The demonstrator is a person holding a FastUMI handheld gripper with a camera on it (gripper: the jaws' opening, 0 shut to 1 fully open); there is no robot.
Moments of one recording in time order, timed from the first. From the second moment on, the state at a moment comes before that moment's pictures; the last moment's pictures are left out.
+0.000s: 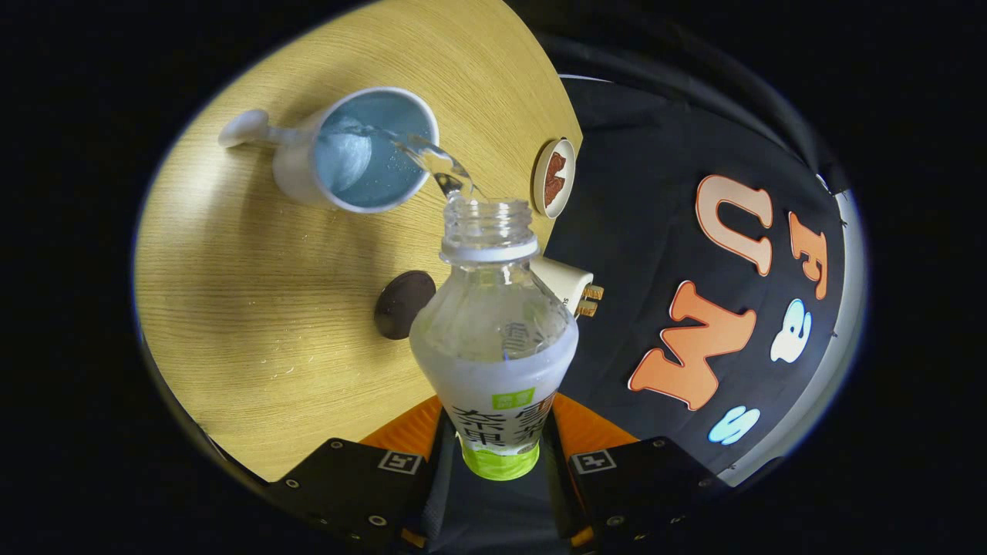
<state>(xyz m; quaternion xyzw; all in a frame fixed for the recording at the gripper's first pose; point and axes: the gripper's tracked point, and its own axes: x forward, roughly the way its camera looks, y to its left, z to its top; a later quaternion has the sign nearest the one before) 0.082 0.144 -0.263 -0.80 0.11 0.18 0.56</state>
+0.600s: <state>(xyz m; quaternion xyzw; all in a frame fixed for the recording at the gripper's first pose) 0.088 0.151 -0.253 -0.82 0.09 0.19 0.52</state>
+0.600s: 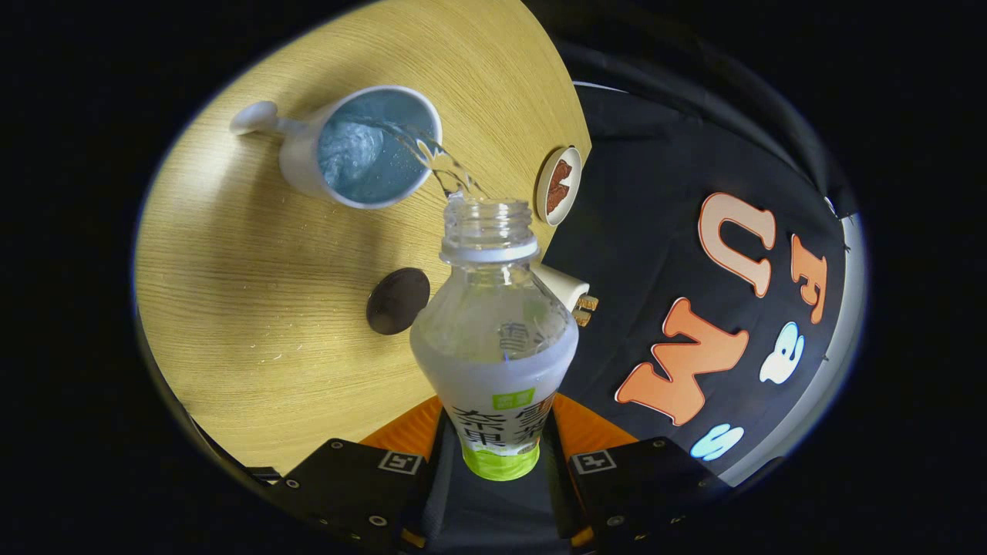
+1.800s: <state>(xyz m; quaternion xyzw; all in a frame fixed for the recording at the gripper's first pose) 0.096 0.164 -0.242 -0.86 0.08 0.21 0.46</state>
